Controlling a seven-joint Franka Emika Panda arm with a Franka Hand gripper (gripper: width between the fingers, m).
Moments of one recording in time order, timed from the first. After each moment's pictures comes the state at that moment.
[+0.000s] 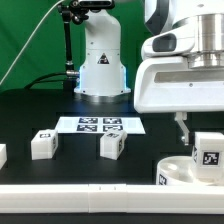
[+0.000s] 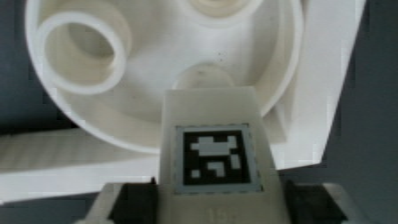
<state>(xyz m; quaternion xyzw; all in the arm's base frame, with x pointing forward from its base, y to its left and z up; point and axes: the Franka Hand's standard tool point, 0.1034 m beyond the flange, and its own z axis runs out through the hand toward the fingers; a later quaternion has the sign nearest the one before) 0.644 0.110 0.078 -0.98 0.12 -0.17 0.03</state>
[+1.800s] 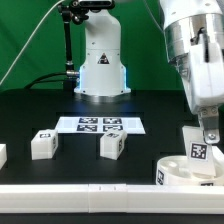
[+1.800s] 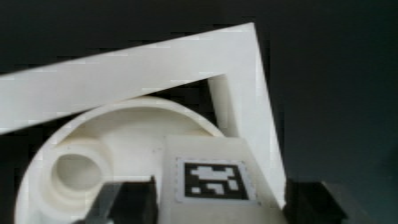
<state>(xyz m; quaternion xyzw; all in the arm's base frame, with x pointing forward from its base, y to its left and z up) 0.642 0.112 0.080 -0.57 0.80 -0.07 0.19</state>
